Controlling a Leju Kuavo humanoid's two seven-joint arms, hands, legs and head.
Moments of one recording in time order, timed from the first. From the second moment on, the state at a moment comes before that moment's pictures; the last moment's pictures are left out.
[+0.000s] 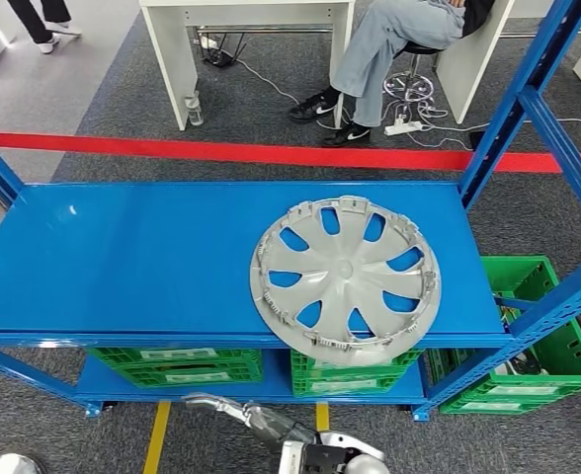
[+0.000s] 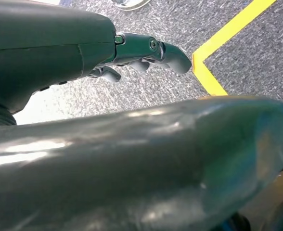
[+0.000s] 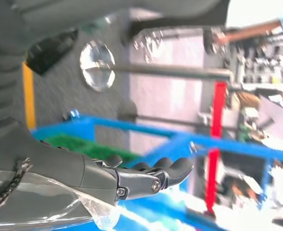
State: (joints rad) left arm -0.03 -0.13 0.71 -0.21 -1.28 0.07 -0.15; right arm -0.09 -0.07 0.91 -1.35 0.10 0.33 -0.53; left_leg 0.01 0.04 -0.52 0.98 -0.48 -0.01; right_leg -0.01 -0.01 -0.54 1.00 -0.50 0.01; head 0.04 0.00
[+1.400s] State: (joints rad) left arm -0.03 -0.15 0.75 -0.20 -1.27 0.14 -0.18; right arm -0.06 -0.15 0.91 -1.49 1.06 -0.66 -0.28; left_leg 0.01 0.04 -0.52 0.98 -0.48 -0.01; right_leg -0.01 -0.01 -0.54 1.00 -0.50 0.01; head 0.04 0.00
